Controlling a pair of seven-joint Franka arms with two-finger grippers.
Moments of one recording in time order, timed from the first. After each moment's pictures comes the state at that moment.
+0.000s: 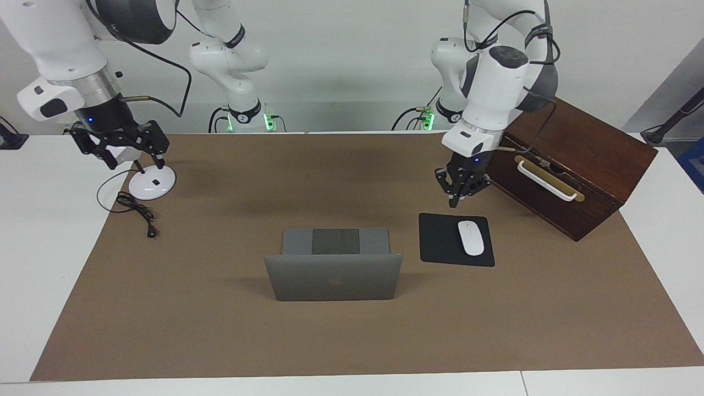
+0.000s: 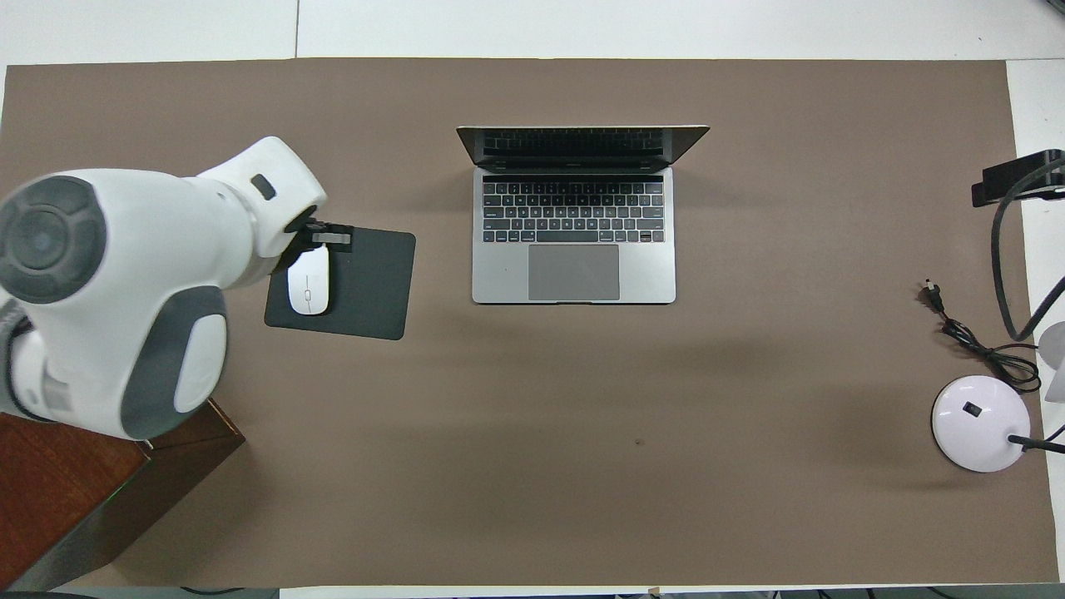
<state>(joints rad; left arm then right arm) -0.35 -0.02 0.03 -1.93 -0.02 2.18 -0.13 0.09 0.07 -0.18 -1.48 0.00 1.64 -0.09</state>
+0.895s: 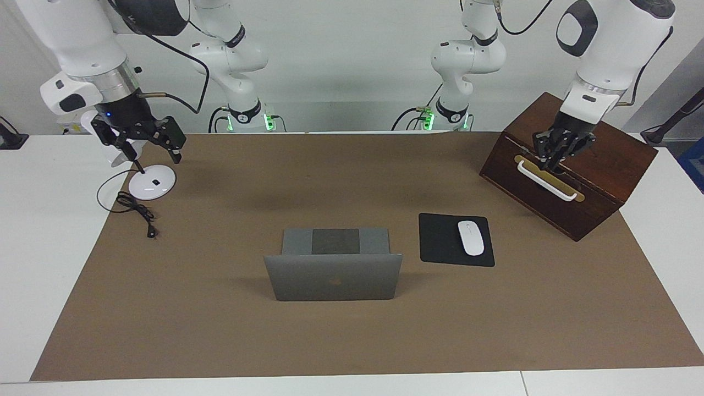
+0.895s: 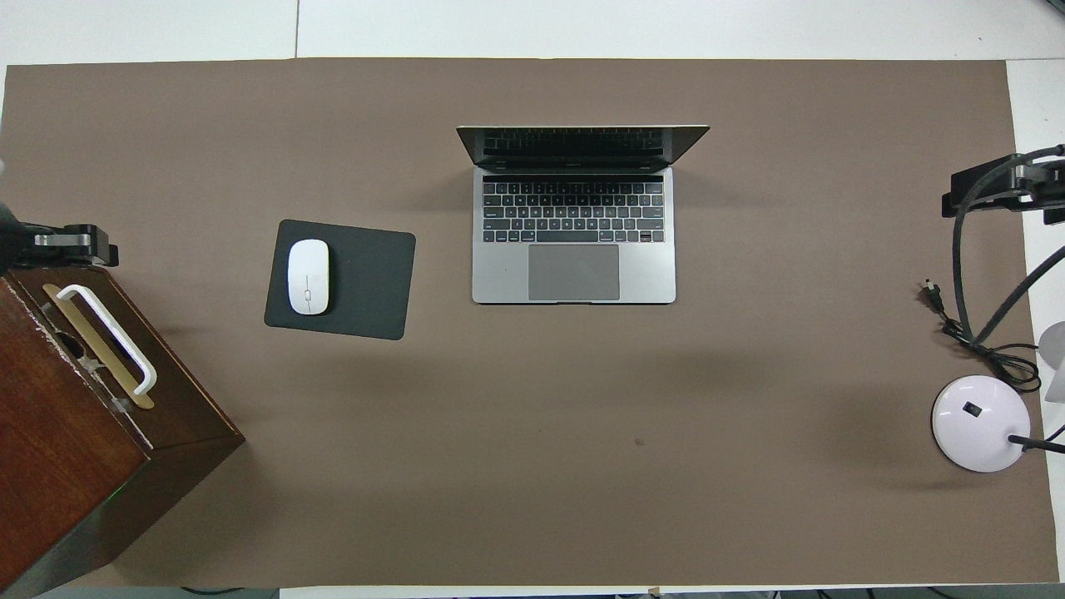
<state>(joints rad) -0.04 -0.10 0.04 -1.78 -0.02 1.79 0.00 0.12 0.06 -0.16 -1.48 0.01 1.59 0.07</state>
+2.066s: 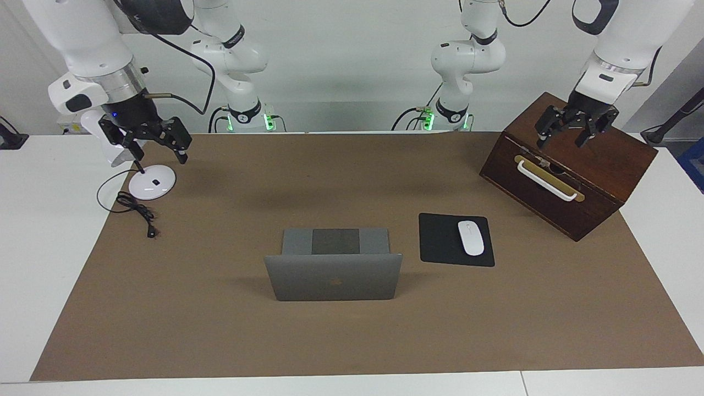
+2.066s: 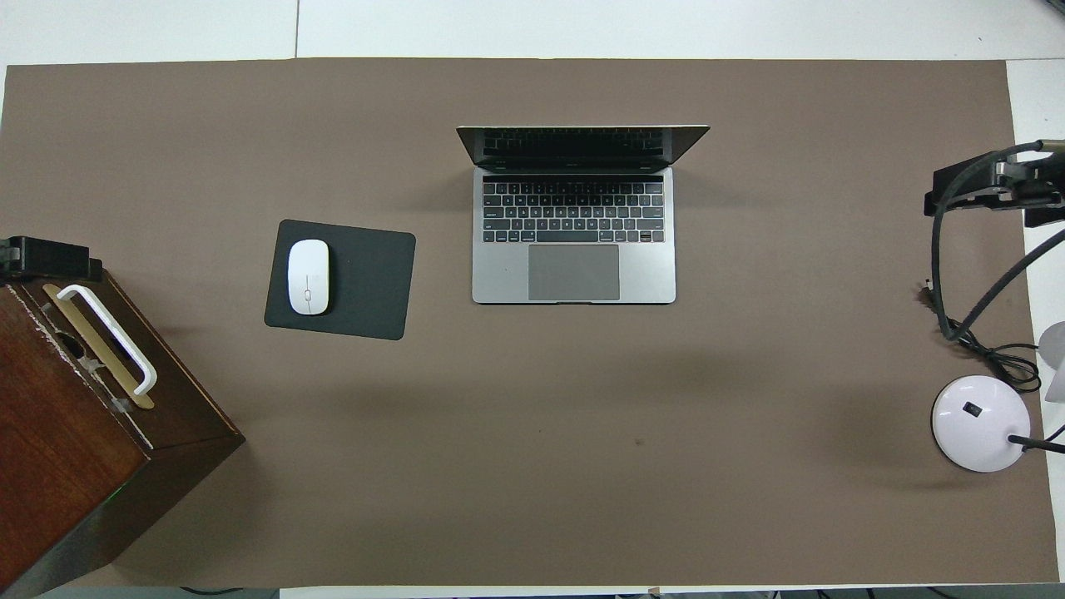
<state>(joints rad) -0.04 -0.11 0.04 -1.71 -0.02 1.67 0.04 -0.05 0.06 0.05 -1.48 0.01 1.59 0.14</state>
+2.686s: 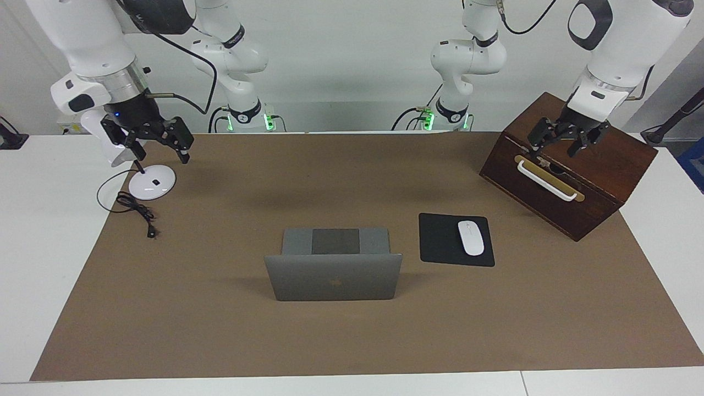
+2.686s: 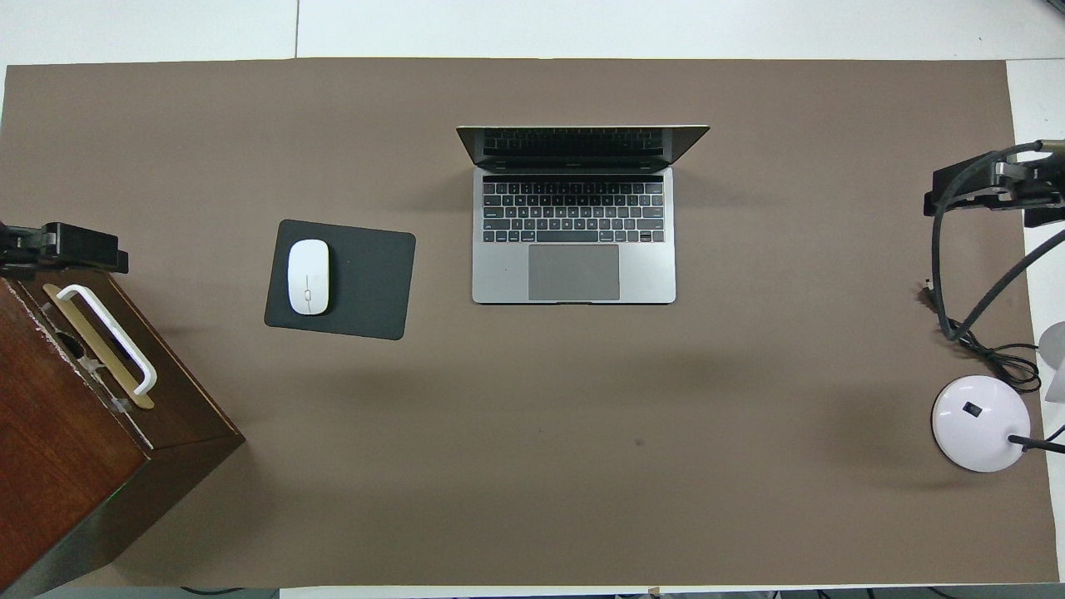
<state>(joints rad) -0.17 -0.06 0.15 -1.69 -0.02 1.66 -0.02 -0.05 0.06 0.05 -1.48 0.01 1.59 0.14</state>
